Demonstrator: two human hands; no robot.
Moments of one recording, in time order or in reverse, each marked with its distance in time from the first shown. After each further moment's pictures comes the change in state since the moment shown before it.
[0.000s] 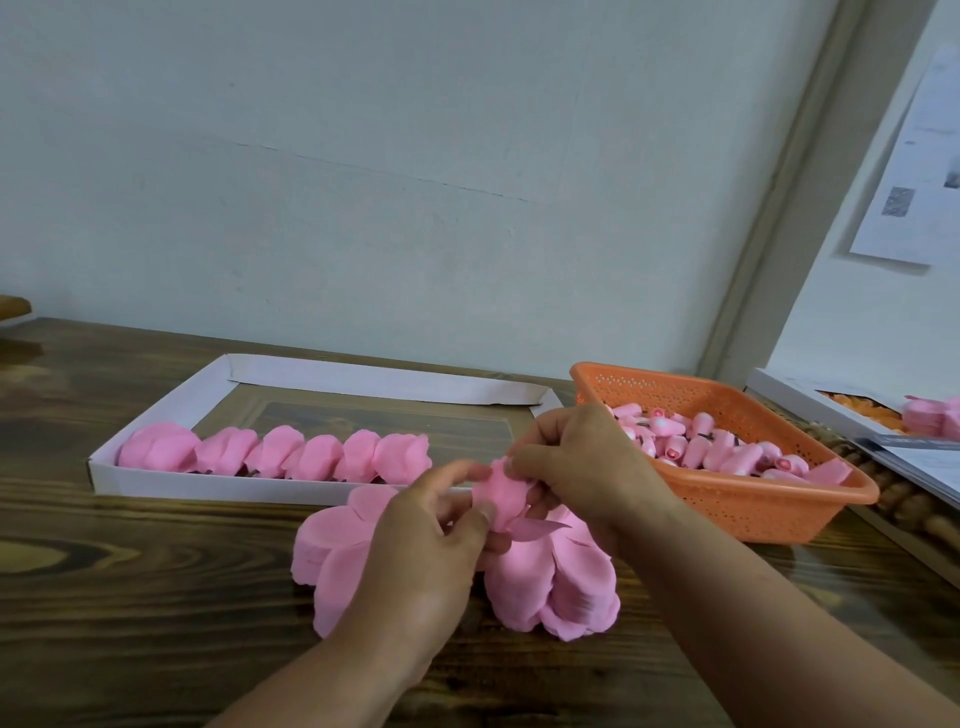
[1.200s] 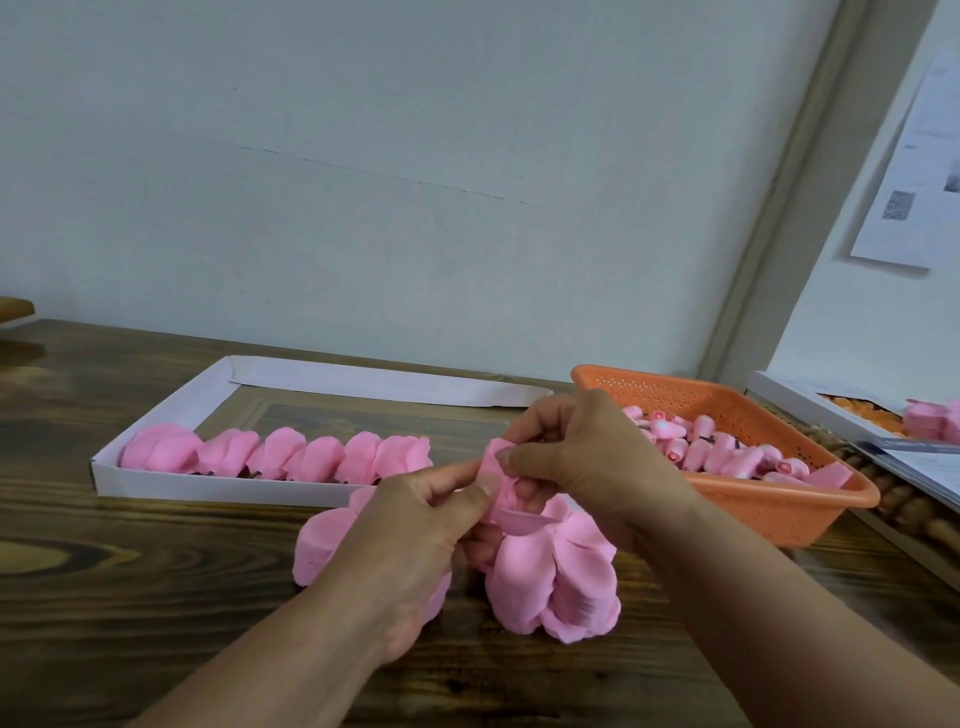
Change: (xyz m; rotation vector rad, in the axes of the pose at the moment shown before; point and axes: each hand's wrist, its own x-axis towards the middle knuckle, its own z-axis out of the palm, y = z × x) left_hand 0.004 0.025 -0.008 -0.331 -0.088 -0.193; right_hand -0.008 -0.016 -0.005 0.089 -0.095 -0.097
